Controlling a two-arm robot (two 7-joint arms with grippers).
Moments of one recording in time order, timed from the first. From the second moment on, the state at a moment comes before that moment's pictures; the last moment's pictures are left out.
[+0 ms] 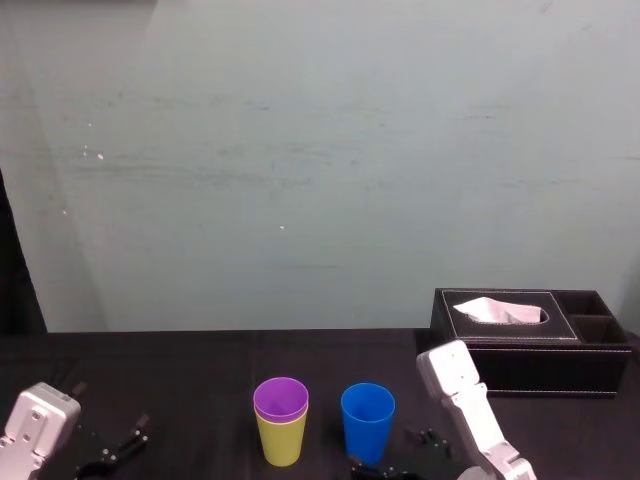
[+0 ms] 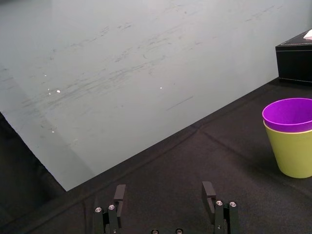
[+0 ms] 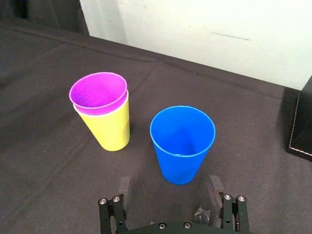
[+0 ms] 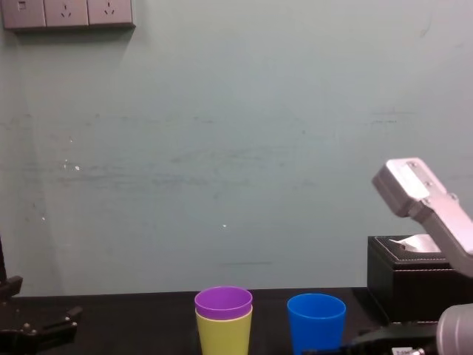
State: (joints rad) left arm -0.20 0.60 0.45 -1.41 -0.25 -0.12 0.03; right arm 0.26 0.23 -0.35 -1.49 0.17 0.51 0.23
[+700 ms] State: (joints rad) left arm -0.20 0.60 0.45 -1.41 -0.25 -0.12 0.03; right arm 0.32 0.16 -0.35 -1.35 0.10 0.46 0.23
